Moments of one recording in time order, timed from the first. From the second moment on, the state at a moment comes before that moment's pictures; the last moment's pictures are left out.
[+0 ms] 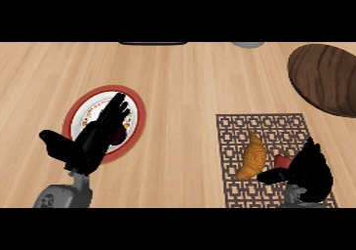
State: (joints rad) left arm -0.11 0.10 -0.13 -1.57 0.22 -0.07 0.15; right arm 0.01 -0.01 0.06 -1.66 1.14 -0.01 1.12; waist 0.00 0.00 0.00
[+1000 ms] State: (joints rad) left arm -0.10 0.07 -0.11 -1.58 0.19 -0.10 0.17; right arm -0.03 -0.01 0.00 -1.50 1.16 -0.17 1.00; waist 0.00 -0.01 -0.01
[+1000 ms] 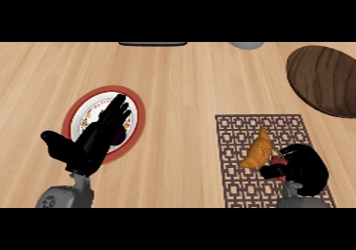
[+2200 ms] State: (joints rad) left arm -0.10 0.05 -0.10 -1.58 0.18 -0.10 0.18; right arm -0.14 -0.40 0.14 -1.60 0.99 0.21 0.29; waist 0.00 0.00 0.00
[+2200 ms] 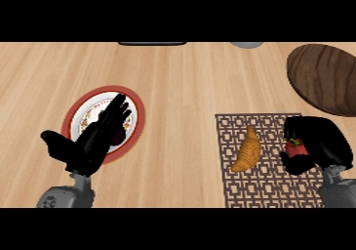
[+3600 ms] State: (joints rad) left arm -0.10 0.03 -0.10 -1.58 0.15 -0.11 0.17; right arm -0.54 -0.55 -0.28 -1.47 0.83 0.24 0.23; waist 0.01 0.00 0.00
